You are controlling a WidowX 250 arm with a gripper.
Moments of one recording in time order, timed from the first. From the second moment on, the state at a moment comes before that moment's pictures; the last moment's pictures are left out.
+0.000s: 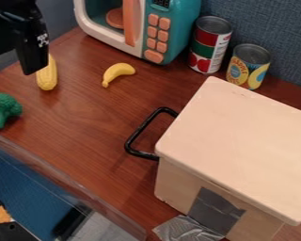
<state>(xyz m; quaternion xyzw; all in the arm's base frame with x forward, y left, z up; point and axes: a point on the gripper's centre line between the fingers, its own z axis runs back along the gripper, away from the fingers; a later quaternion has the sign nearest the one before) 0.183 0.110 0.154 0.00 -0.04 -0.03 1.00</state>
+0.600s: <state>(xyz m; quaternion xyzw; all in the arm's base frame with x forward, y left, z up) 0.216 0.078 0.115 0.00 -0.04 -0.02 1.00</state>
